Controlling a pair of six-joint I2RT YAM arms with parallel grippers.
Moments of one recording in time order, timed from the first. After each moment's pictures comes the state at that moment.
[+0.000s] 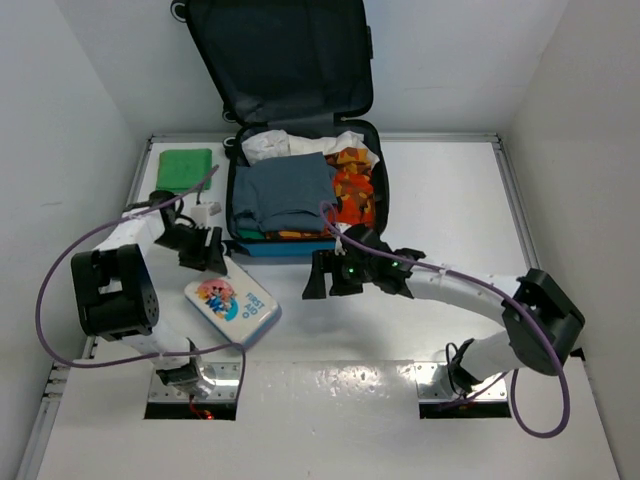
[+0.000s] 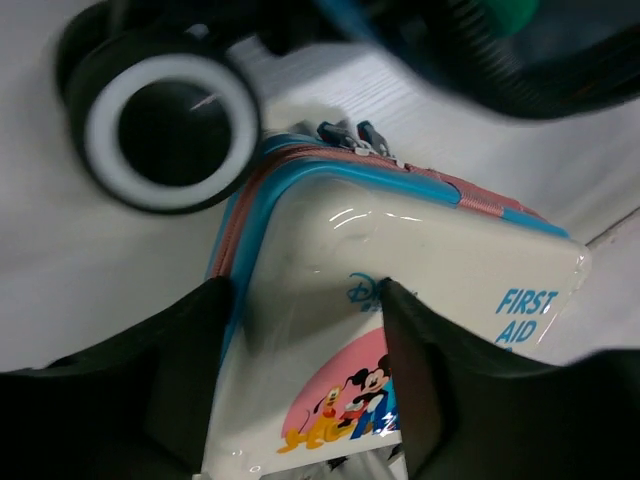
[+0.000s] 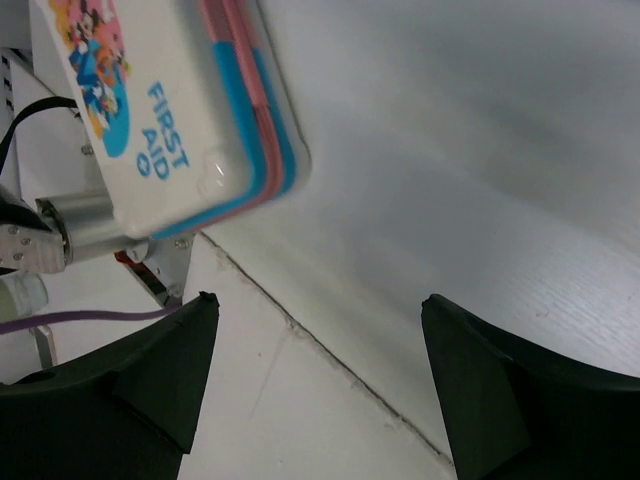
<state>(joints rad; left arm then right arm) 0.23 1.58 1.02 -0.89 0.52 0.42 0.84 1.43 0.78 -0.14 -0.26 0.71</state>
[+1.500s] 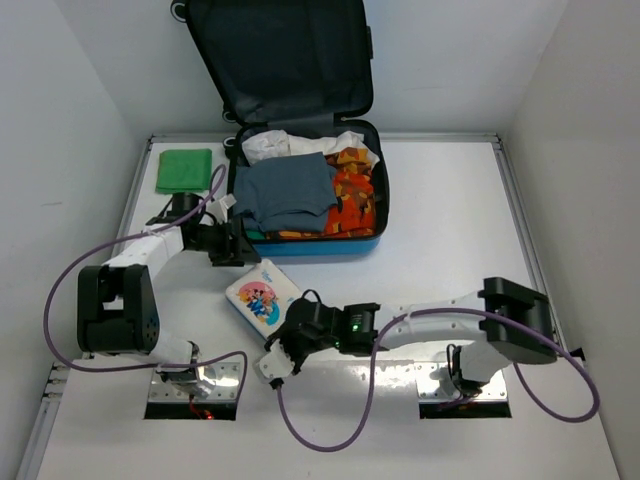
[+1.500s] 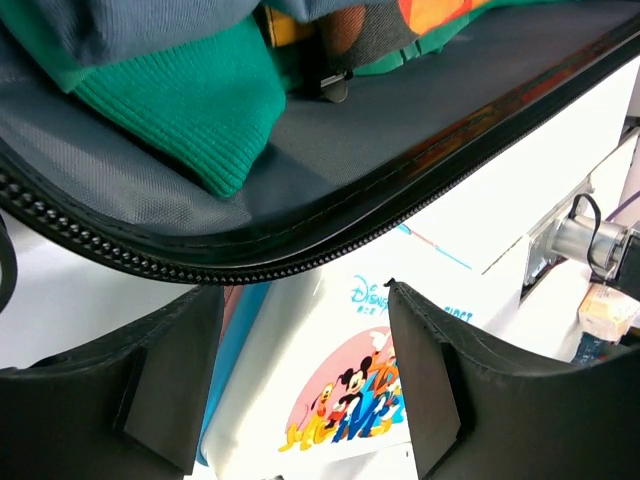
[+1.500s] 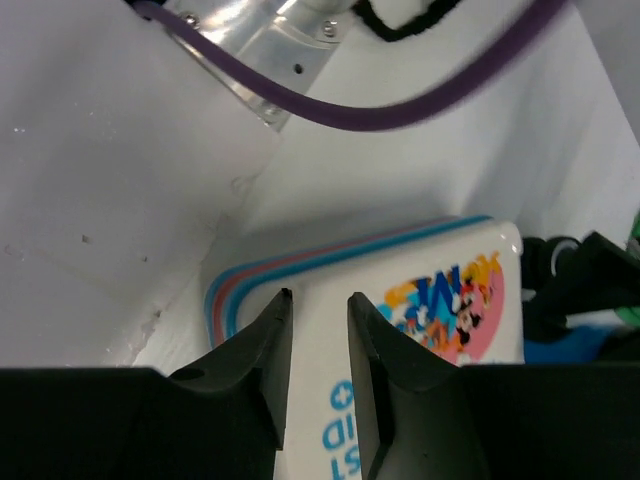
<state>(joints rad) 0.04 1.47 0.87 -0.54 0.73 -0.09 1.38 1.52 0.85 0.03 -0.19 -0.89</state>
